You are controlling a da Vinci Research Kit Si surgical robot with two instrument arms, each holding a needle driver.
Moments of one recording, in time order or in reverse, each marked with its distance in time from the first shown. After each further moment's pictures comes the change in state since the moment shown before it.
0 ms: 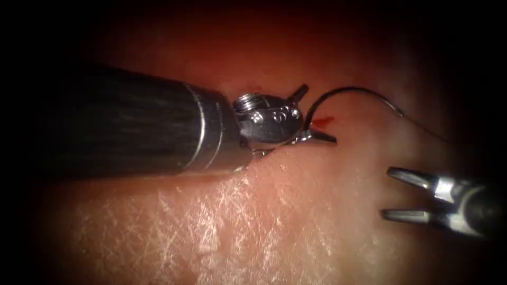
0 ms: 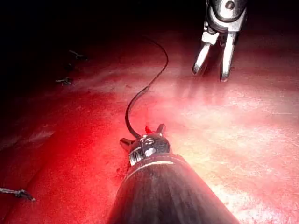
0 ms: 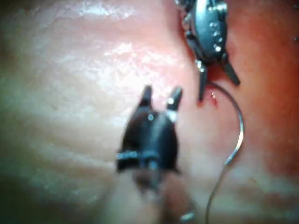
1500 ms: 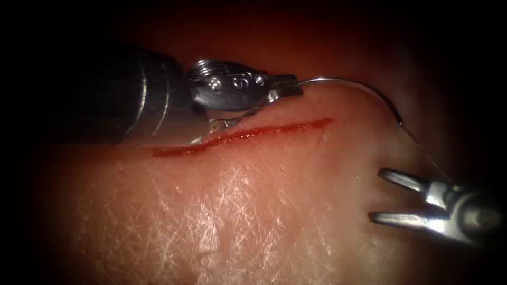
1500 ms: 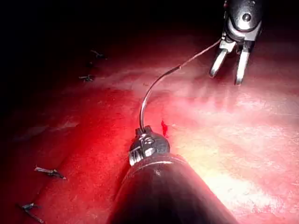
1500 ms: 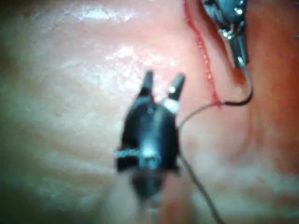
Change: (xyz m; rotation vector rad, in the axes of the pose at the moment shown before) right arm 0.001 -0.001 0.001 -0.072 0.136 0.143; left arm 0.003 -0.004 -0.007 -0.149 0.169 -0.117
